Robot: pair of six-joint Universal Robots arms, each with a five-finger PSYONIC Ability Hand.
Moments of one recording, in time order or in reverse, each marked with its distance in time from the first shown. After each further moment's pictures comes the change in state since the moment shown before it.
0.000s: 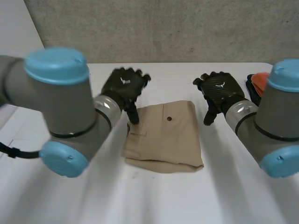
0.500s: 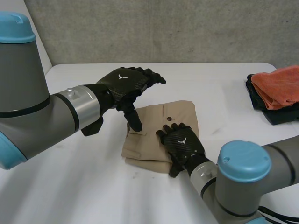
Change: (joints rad) left arm 0.130 0.160 -0.024 -0.229 0.427 -0.132; right arm 0.233 0.096 0.345 -0.352 0.021 0.101; left_hand 0.000 0.000 0.000 0.000 0.000; right_hand 0.000 0.000 0.000 0.000 0.000
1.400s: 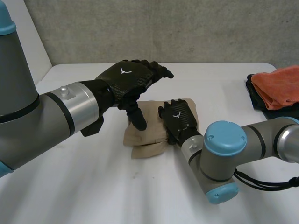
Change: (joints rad) left arm -0.033 0.086 -0.034 0.008 0.003 -0.004; right arm -0.027 0.225 -0.308 -0.099 0.028 -0.149; left_hand 0.000 0.000 0.000 0.000 0.000; right_hand 0.257 0.253 0.259 0.239 0.209
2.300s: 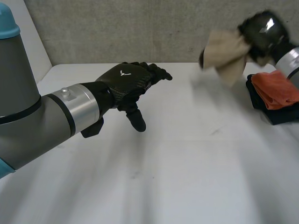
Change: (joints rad) left arm 0.004 -0.009 -0.004 0.000 -0.003 -0.003; right arm -0.635 0.051 -0.681 0.096 -0.670 -0.007; left_hand 0.000 0.000 0.000 0.000 0.000; right_hand 0.480 0.688 0.665 0.687 0.608
